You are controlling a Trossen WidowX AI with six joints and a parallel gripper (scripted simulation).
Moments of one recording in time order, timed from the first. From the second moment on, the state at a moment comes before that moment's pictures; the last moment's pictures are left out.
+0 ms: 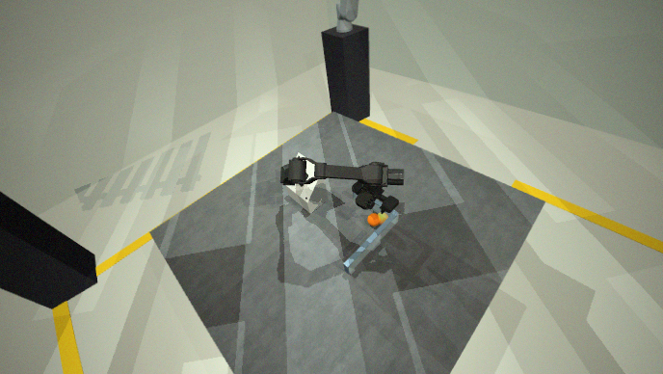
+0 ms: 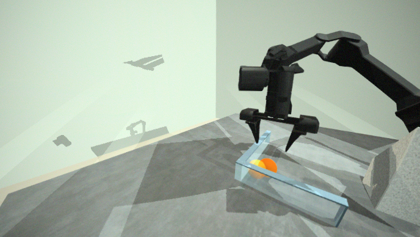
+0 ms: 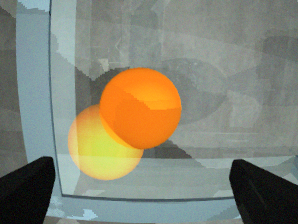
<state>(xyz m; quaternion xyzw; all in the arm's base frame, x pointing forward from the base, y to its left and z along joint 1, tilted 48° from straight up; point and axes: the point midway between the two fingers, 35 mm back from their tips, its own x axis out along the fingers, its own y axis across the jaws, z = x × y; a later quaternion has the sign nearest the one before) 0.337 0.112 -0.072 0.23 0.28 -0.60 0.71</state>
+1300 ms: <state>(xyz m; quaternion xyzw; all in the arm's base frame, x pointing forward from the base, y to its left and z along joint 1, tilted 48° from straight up) 0.313 0.062 -0.088 -0.40 0.66 -0.17 0.61</state>
